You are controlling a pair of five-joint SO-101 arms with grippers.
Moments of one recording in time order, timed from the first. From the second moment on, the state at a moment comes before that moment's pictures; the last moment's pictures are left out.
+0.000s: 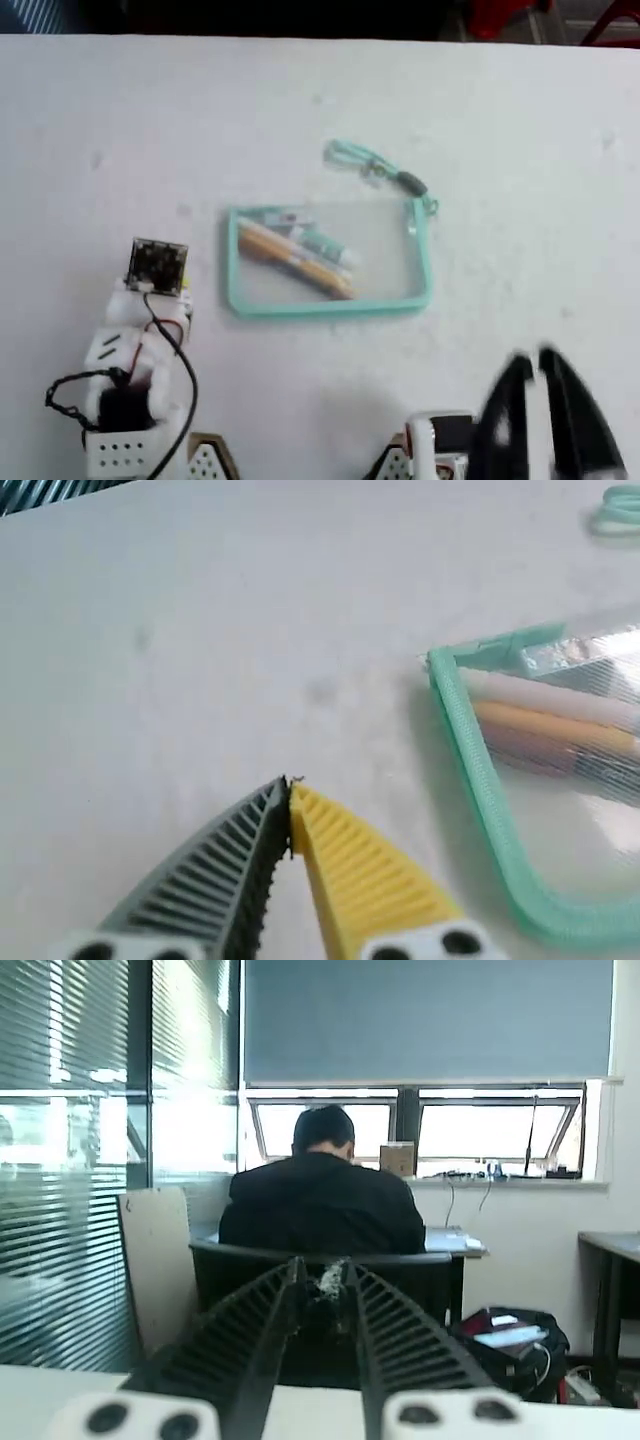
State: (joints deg) left arm -9.8 -104.4 97.1 48.3 -12.7; right arm -6.9 -103.2 23.0 76.2 0.0
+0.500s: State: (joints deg) left arm -3.6 -104.4 97.1 56.4 -12.8; right arm -6.9 -102.4 74.9 48.8 0.0
